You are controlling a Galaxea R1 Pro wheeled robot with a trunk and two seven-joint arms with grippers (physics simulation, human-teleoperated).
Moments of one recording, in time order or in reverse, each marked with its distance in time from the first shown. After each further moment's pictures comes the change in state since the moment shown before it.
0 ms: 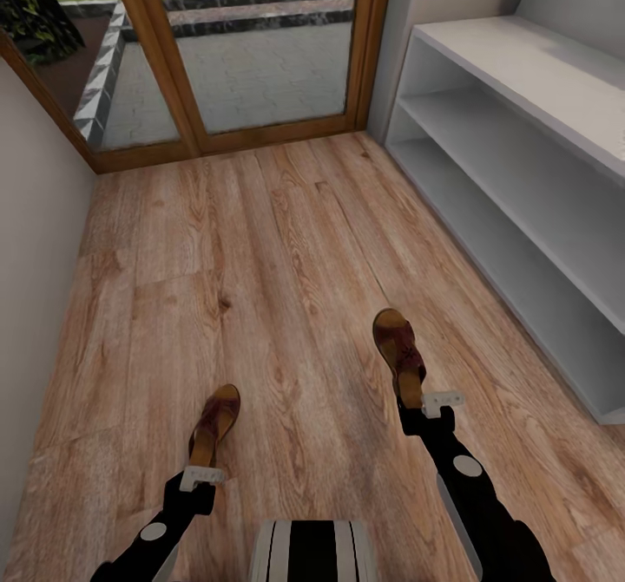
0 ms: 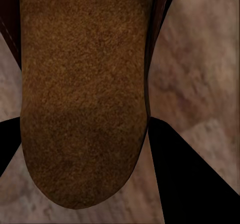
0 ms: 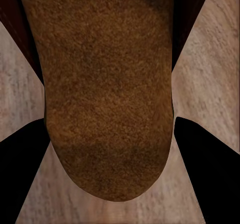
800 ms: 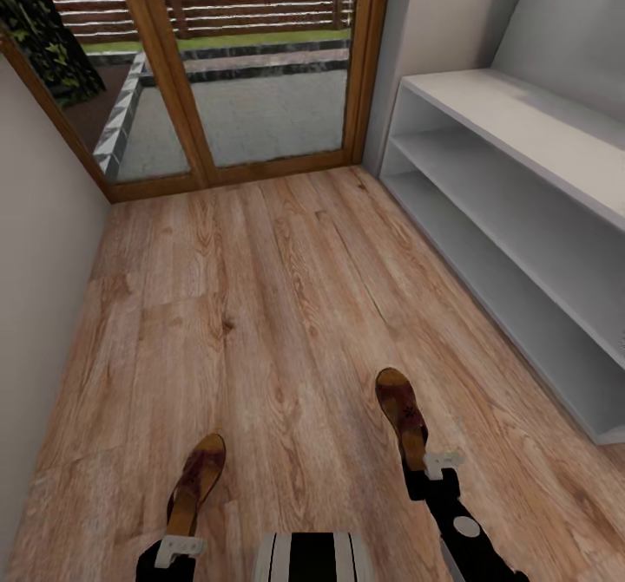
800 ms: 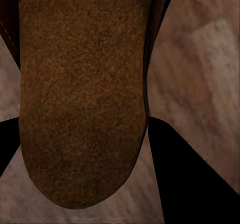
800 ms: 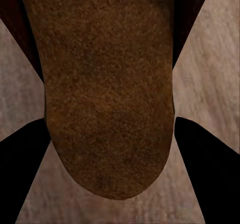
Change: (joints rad) left arm 0.181 0.017 0.016 0.008 0.009 -0.074 0.023; right arm 0.006 -0.010 -0.004 0.432 0.001 -0.221 -0.030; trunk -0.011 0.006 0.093
